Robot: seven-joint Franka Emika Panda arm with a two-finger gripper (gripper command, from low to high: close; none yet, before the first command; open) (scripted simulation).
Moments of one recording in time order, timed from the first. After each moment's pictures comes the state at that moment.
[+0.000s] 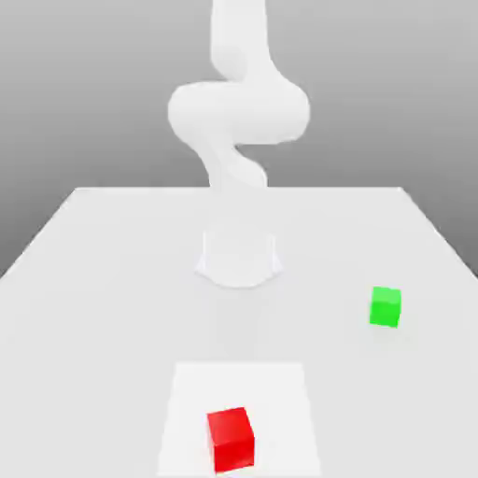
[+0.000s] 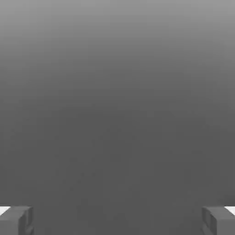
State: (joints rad) arm -0.01 -0.71 0.01 -2.32 -0.03 2.34 0.79
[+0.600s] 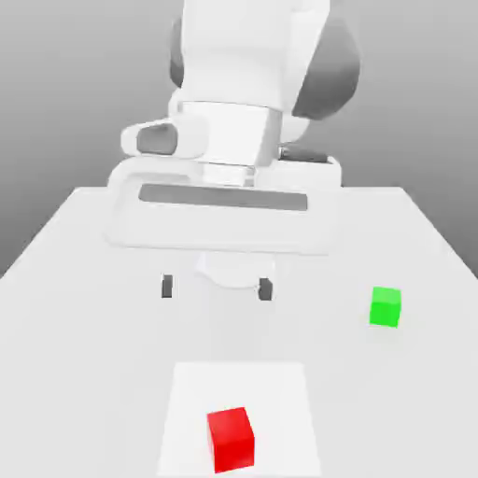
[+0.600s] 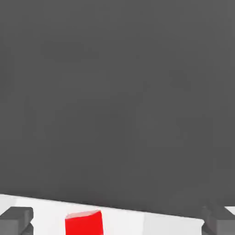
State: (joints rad) arm -0.05 -0.05 0.01 -2.46 -0.11 2.59 0.67
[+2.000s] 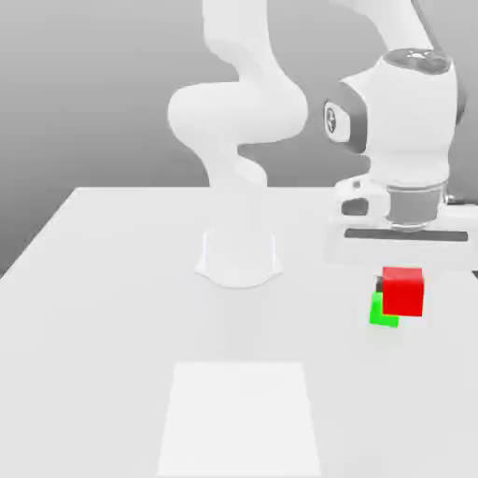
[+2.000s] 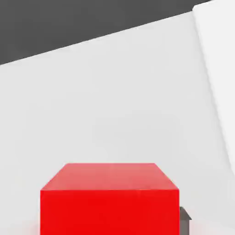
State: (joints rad) arm 0.29 -0.24 0.37 -2.75 0.30 2.54 1.54
